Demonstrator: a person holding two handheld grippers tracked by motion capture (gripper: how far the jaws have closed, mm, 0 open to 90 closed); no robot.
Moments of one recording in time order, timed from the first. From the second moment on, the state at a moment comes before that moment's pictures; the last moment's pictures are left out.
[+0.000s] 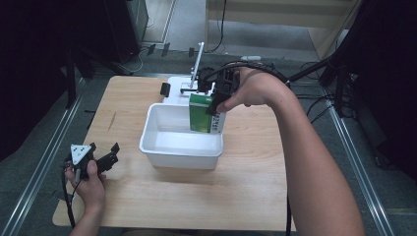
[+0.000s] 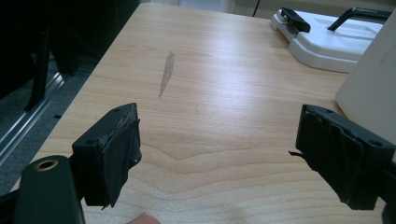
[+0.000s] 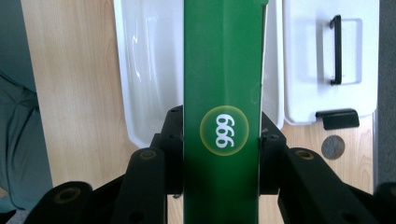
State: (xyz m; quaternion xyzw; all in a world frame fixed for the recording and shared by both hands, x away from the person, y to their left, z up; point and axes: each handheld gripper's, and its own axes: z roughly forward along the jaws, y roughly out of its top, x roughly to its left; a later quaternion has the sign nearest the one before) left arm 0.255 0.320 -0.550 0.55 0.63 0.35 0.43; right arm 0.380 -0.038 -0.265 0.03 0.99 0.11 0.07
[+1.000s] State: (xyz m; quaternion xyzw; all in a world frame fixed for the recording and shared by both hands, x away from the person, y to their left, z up) left arm 0.256 0.321 -0.550 0.55 0.63 0.35 0.43; right arm 0.394 -0.029 -0.319 -0.01 0.99 0.09 0.06
